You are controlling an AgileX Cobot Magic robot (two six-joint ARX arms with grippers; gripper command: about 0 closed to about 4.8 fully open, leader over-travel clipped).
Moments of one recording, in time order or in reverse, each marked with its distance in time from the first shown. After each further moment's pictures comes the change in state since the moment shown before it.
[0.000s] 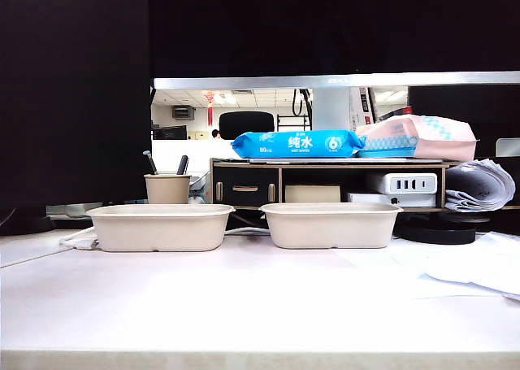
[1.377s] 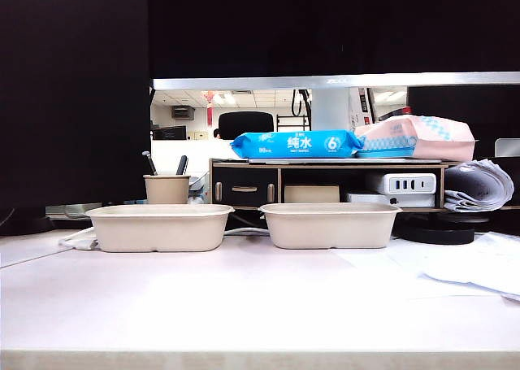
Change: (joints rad) left arm -0.001 0.000 0.000 0.000 0.000 0.000; right arm -0.533 -0.804 -0.679 -0.018 0.203 -0.043
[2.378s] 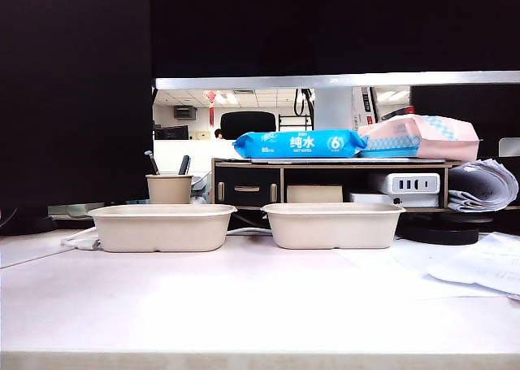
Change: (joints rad) left arm 0.000 0.000 0.000 0.000 0.000 0.000; right arm -0.161 -0.686 -1.511 0.859 -0.166 0.084
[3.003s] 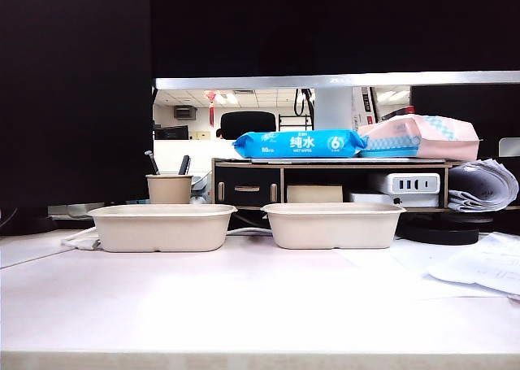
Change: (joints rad) left arm 0.000 0.000 0.000 -0.001 0.000 0.000; right arm 0.002 0.000 0.000 -0.090 0.017 0.000
